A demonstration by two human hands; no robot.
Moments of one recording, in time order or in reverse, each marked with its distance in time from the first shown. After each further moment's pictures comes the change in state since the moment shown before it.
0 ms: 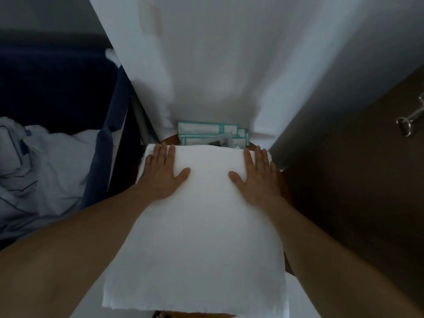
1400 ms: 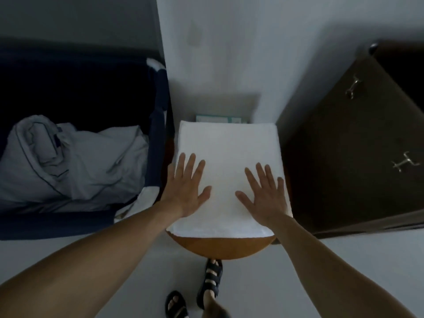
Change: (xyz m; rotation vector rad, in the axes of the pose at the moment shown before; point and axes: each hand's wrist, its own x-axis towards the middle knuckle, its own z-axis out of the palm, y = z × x) left_hand -0.201 -0.026 -0.002 0.170 0.139 0.229; right_hand -0.219 -0.089 0.001 -0.116 0.091 0.005
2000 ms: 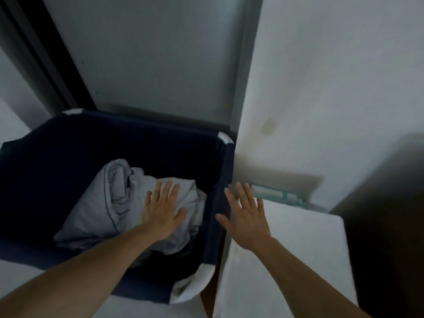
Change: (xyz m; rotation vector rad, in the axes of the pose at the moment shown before) left_hand -0.010 -0.205 -0.112 -0.006 0.125 -0.398; right_hand 0.138 -0.200 -0.092 0.120 0.068 -0.416
